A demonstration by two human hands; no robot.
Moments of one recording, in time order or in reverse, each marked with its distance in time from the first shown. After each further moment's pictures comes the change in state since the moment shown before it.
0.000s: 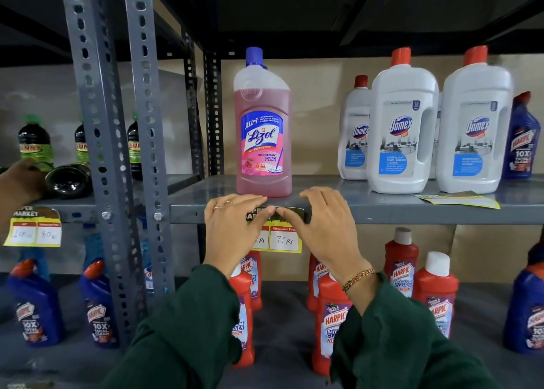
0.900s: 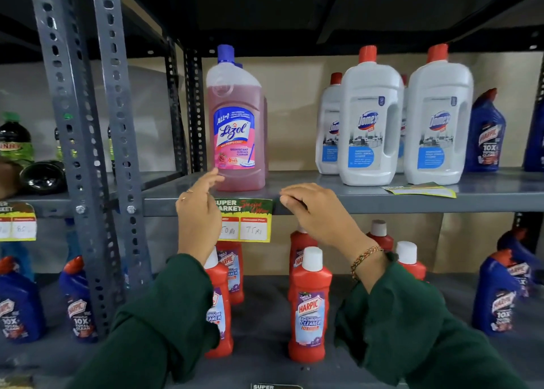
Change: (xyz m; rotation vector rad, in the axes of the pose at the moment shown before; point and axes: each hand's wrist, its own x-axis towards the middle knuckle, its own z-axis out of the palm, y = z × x) left_hand -0.002 0.010 0.003 -0.276 0.132 -0.134; right_hand 0.008 0.041 -0.038 0.222 -0.298 -0.152
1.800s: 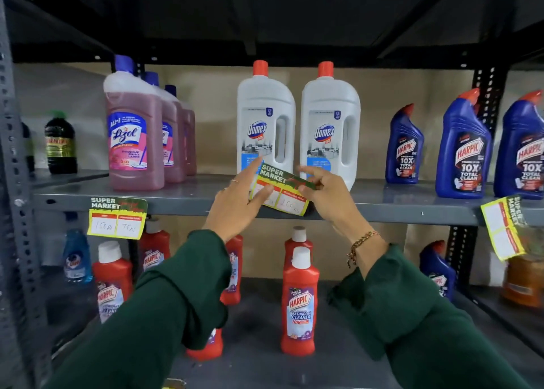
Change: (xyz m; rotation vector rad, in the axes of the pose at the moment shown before) left_hand -0.031 0.174 0.184 0.093 -0.475 0.045; right_hand -0.056 0.158 -0.158 0.515 0.052 0.436
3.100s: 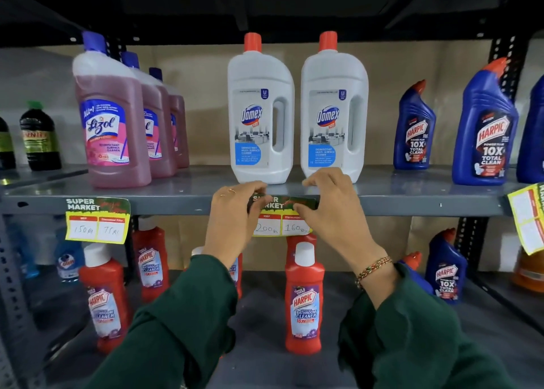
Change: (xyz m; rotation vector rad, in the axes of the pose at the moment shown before) left_hand -0.011 -0.007 0.027 0.118 0.286 0.073; right_hand -0.021 0.022 0.011 -0.534 0.180 -0.248
